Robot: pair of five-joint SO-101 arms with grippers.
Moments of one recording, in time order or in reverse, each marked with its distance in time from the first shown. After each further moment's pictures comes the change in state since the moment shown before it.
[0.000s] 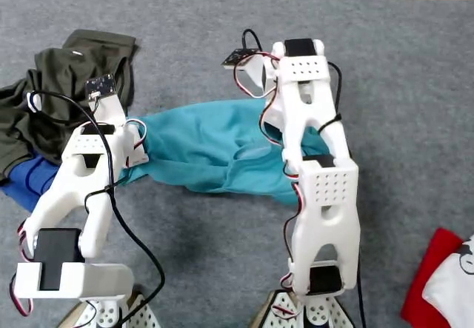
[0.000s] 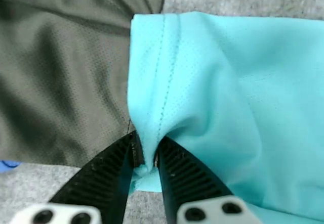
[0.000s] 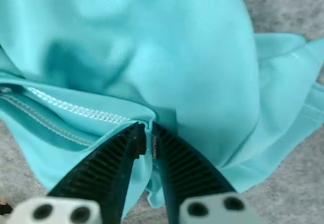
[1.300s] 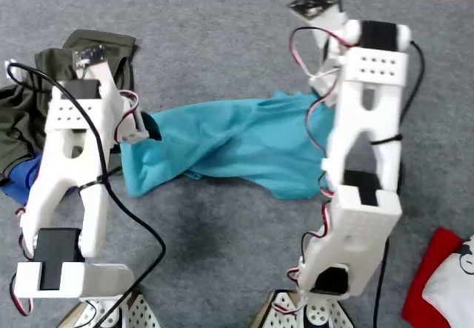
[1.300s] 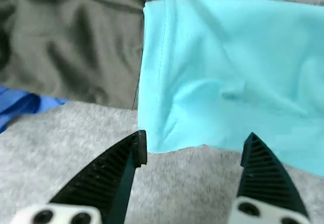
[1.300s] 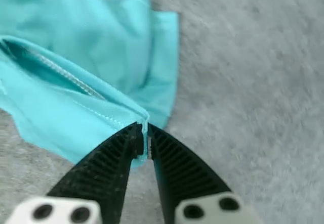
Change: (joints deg) left arm -0.4 0.0 -30.3 40.1 0.0; right arm 13.8 -21.6 0.3 0.2 -8.5
